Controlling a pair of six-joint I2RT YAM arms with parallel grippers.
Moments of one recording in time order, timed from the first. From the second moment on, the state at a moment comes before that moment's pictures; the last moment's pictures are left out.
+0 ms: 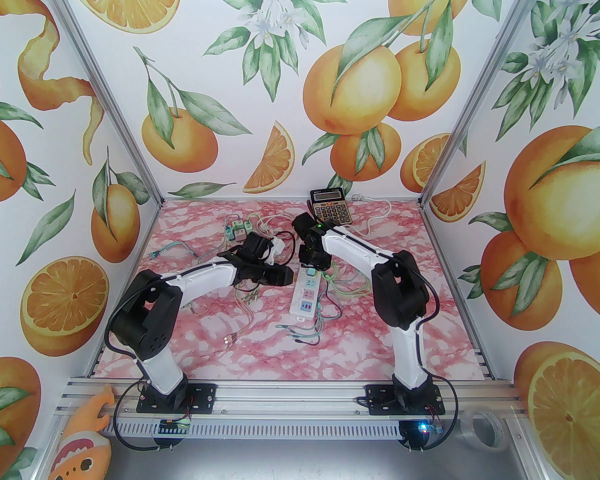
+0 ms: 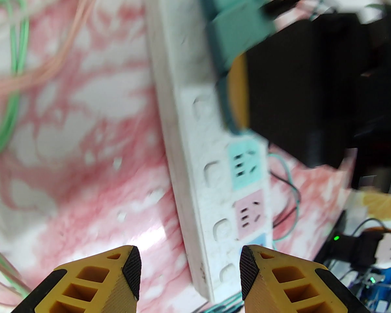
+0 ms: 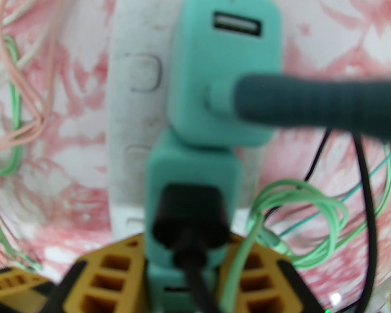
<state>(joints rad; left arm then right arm) -0.56 1.76 1.10 -0.26 0.46 -0.44 0.55 2.10 1.71 -0.97 0.08 0.65</state>
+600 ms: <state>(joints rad) -0.59 2.01 1.18 -0.10 0.61 -0.57 0.53 2.11 1.72 -0.98 0.05 0.58</state>
